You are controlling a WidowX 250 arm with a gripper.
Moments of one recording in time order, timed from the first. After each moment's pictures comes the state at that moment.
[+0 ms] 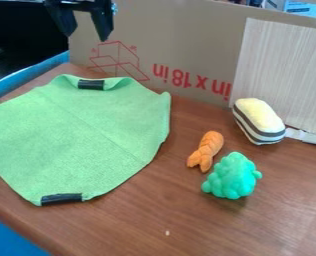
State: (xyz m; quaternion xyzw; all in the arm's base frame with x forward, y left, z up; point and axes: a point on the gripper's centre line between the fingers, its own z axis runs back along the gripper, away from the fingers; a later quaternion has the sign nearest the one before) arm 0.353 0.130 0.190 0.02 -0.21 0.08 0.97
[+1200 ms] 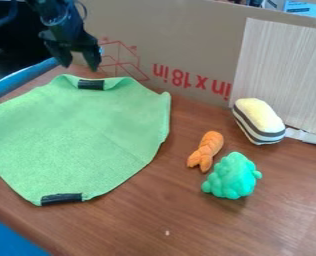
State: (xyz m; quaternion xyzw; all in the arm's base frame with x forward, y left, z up) arm 0.404 0.208 0.104 0.03 -0.27 0.11 0.96
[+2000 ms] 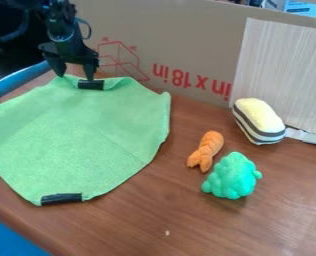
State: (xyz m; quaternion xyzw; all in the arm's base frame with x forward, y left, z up) arm 0.420 0.239 0.073 0.10 -0.26 0.17 0.95
